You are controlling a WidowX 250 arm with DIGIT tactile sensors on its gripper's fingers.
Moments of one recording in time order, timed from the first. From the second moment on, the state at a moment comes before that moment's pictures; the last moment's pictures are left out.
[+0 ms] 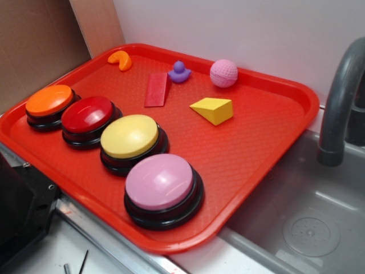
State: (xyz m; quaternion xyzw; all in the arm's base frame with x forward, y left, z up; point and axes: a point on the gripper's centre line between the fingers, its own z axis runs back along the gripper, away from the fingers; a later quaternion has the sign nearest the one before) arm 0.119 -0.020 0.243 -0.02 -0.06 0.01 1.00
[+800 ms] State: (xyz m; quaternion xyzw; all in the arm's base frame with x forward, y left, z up) arm 0.140 -0.018 0.221 -0.03 -0.01 0.11 0.99
